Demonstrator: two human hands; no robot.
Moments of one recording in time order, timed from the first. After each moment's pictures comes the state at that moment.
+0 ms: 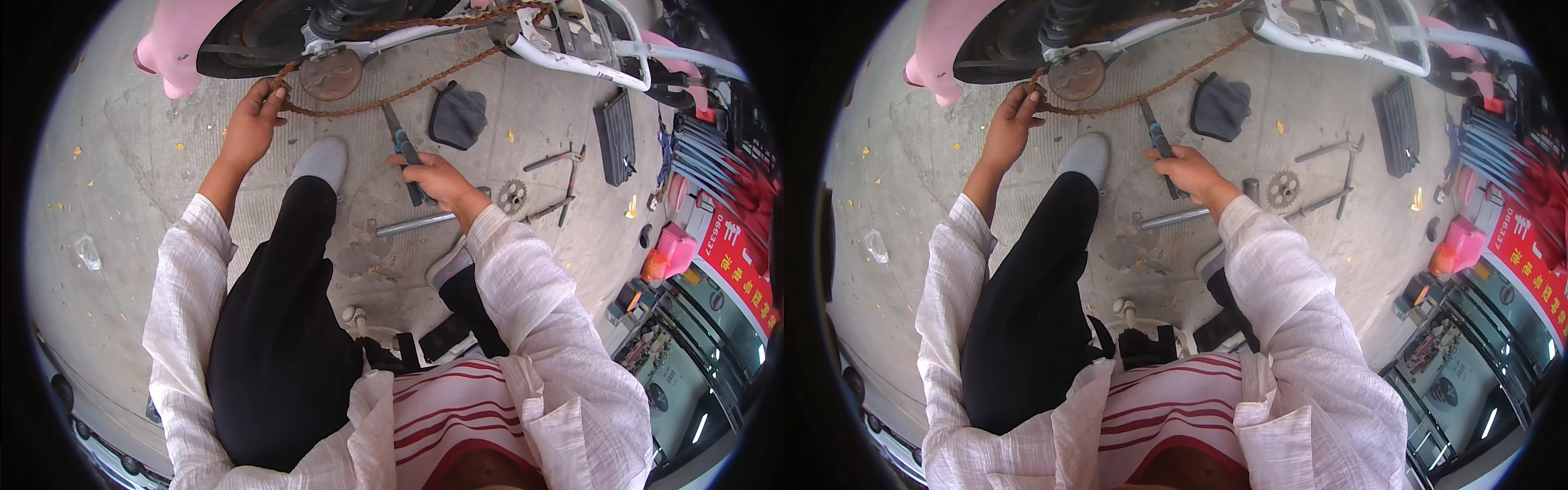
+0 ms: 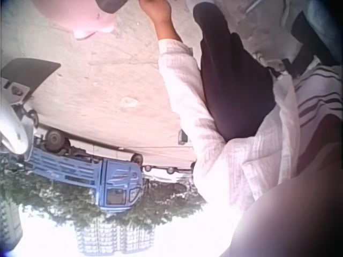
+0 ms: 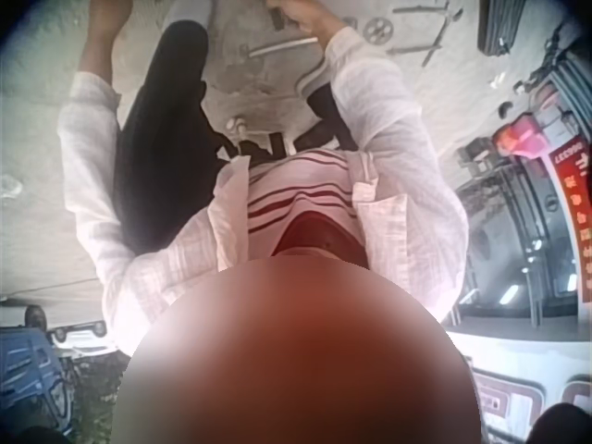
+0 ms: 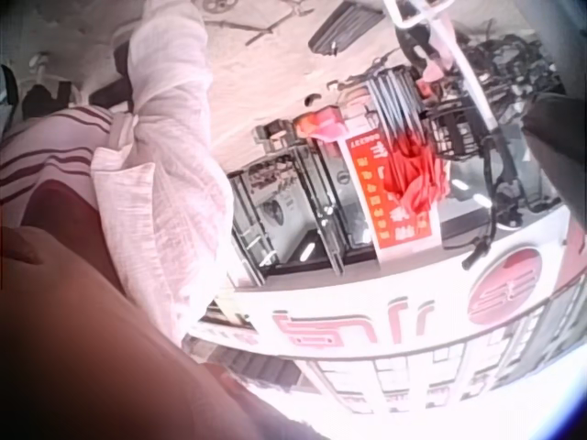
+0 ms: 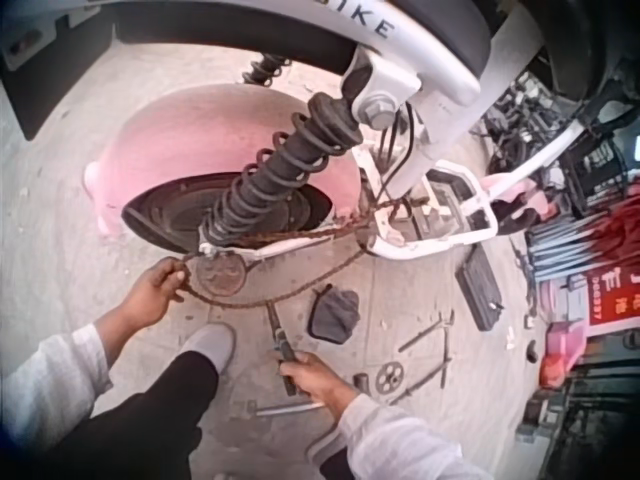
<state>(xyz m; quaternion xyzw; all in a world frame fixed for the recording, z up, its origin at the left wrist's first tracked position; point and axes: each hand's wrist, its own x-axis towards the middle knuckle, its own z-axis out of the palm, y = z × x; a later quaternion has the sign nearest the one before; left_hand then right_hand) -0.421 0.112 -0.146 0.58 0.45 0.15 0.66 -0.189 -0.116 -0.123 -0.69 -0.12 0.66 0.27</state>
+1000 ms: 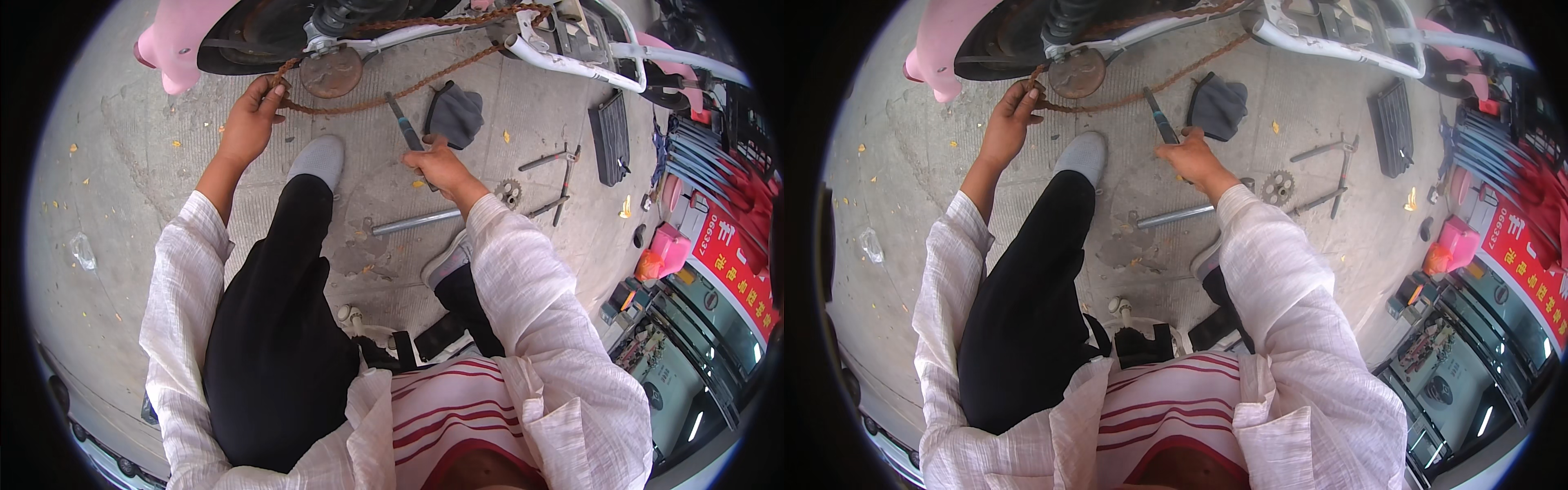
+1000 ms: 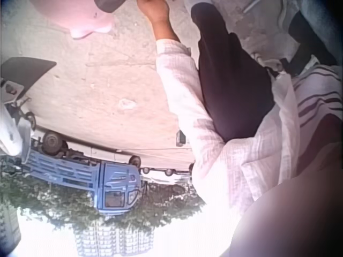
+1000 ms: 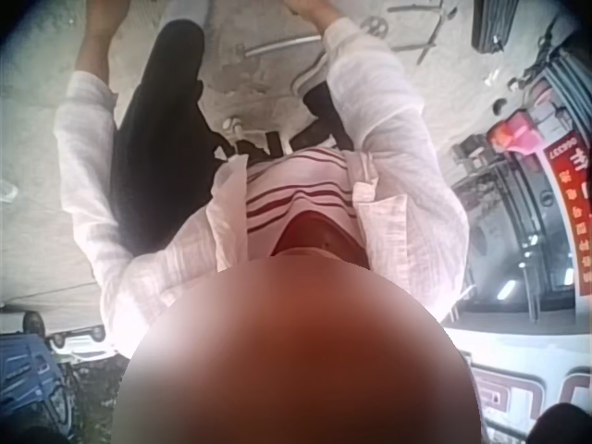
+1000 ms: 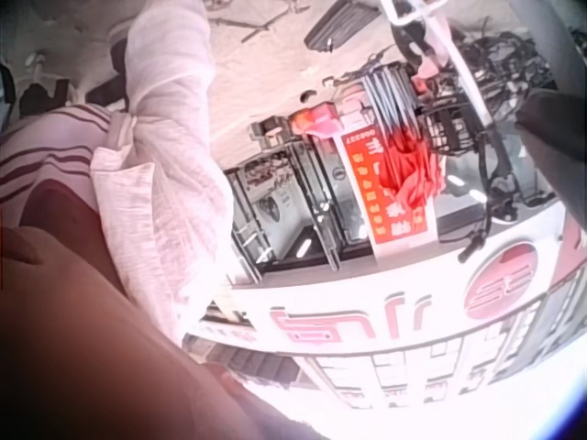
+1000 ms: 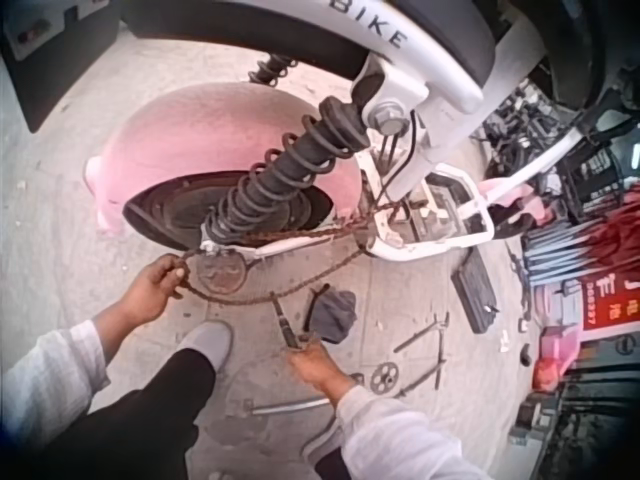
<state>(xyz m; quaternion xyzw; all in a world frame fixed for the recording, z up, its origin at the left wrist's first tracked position) -0.422 0.112 -0.153 0.57 0.45 0.16 0.66 -0.176 -0.109 -0.140 -0.81 -0.16 0.52 0.21</state>
